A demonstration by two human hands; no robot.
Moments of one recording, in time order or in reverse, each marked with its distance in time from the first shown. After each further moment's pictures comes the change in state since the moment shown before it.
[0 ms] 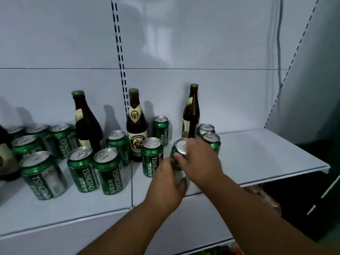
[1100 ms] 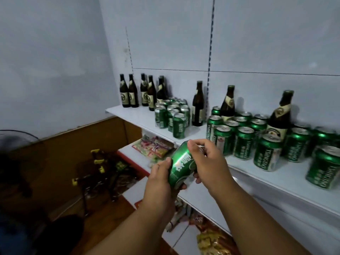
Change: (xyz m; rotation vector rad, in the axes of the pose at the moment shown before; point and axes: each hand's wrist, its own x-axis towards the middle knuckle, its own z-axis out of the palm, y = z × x) left_hand -0.392 -0.113 -0.413 -0.913 1.123 -0.446; right_hand -0.224 -0.542 0.035 1.218 -0.732 -0.278
